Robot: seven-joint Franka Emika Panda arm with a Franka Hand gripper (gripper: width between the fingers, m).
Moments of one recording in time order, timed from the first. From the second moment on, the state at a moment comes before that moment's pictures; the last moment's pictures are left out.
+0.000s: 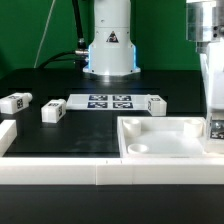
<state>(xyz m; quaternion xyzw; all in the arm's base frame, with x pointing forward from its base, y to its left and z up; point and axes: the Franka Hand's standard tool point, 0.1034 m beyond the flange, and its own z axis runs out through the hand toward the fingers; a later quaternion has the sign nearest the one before) 0.620 0.118 0.068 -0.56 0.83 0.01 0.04</state>
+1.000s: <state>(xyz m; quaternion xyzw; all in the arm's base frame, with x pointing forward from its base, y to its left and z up) 0.620 0.117 0.067 -0.56 0.83 0.01 0.05</state>
